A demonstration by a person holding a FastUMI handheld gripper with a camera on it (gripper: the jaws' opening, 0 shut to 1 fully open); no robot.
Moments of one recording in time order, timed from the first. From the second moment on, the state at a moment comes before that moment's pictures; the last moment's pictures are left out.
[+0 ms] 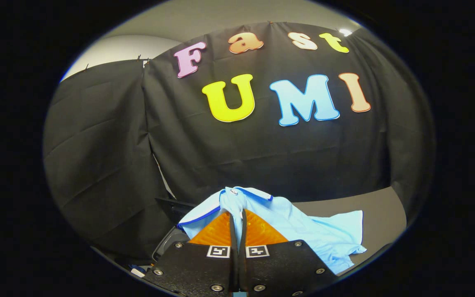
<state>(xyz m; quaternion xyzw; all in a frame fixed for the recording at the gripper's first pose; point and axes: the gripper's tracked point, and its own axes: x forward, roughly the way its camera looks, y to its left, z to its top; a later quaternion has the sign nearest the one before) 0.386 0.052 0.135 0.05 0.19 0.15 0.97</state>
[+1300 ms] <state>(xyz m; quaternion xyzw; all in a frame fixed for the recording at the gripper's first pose) 0.358 0.219 0.097 0.06 0.22 0.22 0.95</state>
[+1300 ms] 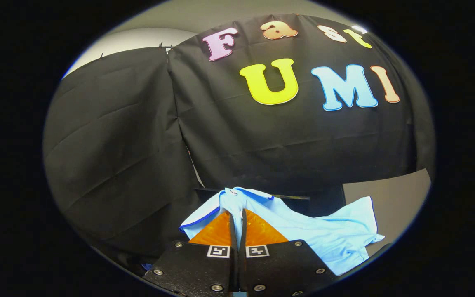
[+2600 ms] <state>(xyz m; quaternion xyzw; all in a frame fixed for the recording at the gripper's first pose) 0.366 0.278 -0.032 0.03 0.27 0.19 0.94</state>
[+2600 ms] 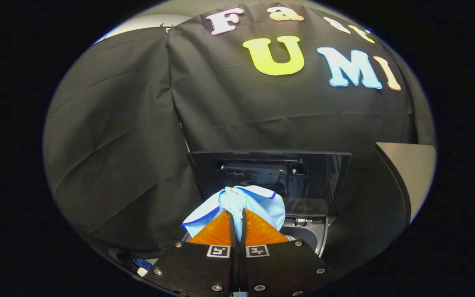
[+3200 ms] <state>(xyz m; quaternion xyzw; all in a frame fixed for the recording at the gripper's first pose) 0.377 0.284 -0.123 -0.01 0.31 0.15 0.94</state>
